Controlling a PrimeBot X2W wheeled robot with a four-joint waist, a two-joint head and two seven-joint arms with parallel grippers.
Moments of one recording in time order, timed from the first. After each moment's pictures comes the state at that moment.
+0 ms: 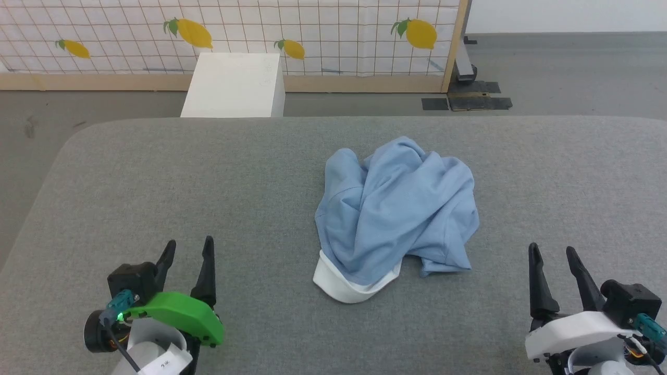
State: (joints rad) left arm -0.17 0.32 -0.33 0.32 -0.57 0.08 -0.25; right arm -0.04 -0.05 -0.10 0.30 0.22 0.12 -0.26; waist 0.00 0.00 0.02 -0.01
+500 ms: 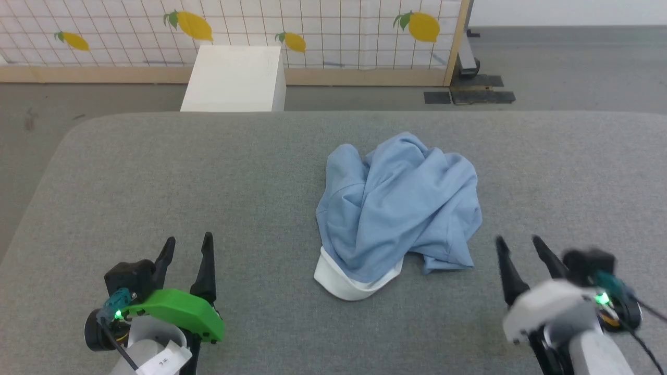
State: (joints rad) left arm -0.17 0.31 -0.32 0.30 -0.59 0.09 -0.25; right arm -0.11 -0.05 -0.05 0.32 0.17 0.12 -0.07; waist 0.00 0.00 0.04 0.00
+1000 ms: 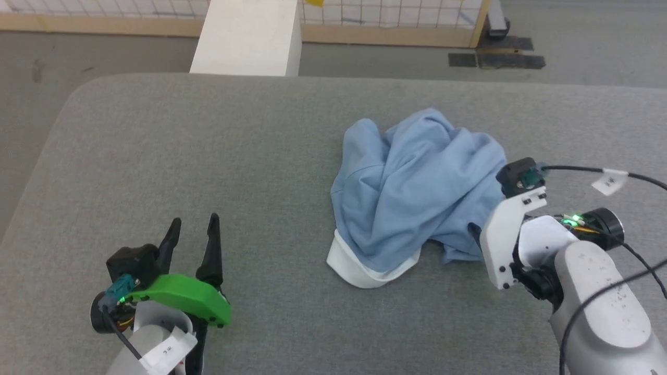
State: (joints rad) left arm -0.20 0.30 -0.32 0.27 -0.59 0.10 -0.25; right arm -0.42 -0.16 0.17 0.35 0.12 0.12 0.68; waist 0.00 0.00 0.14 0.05
